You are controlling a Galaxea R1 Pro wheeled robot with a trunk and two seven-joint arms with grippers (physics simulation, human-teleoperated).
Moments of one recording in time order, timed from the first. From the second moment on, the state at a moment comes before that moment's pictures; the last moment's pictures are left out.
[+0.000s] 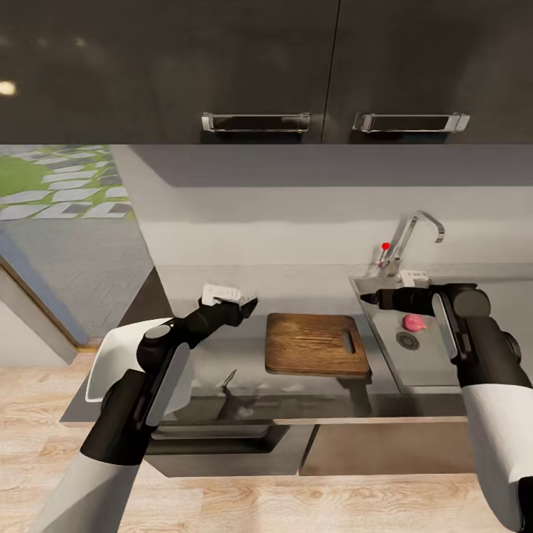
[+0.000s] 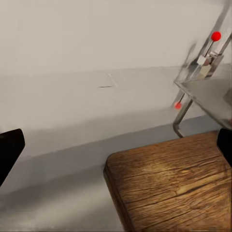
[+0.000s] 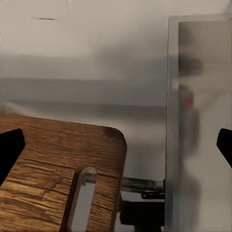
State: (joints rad) left arm -0.65 -0.04 -0.23 -1.52 0.21 0.61 -0.17; right arm -0.91 -0.24 -0.08 -1.23 0.01 1.01 0.46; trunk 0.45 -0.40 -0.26
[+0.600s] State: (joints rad) left arm -0.65 -0.04 -0.23 -1.53 0.21 0.63 -0.17; right arm -0.91 -0.28 -0.08 -1.23 0.01 1.01 0.48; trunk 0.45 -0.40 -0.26
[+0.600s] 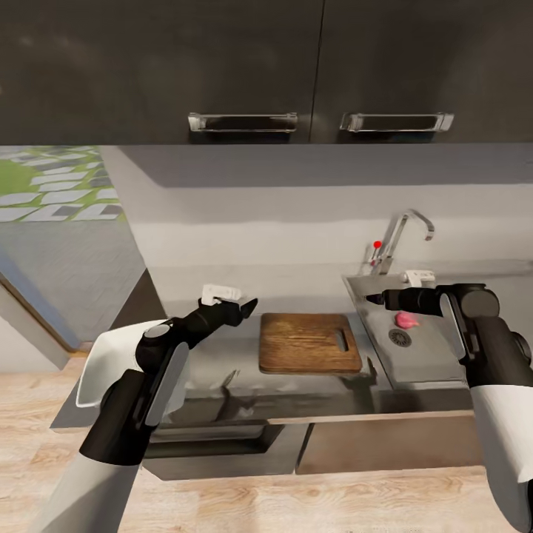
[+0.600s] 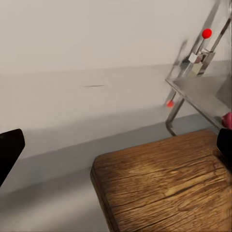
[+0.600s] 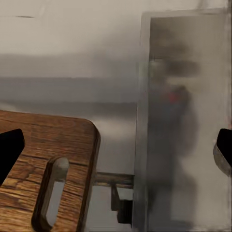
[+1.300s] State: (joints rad) left arm -0.65 -0.04 -0.23 -1.53 0.21 0.63 -0.17; right arm -0.91 -0.28 -0.08 -1.23 0.01 1.01 0.48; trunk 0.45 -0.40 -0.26
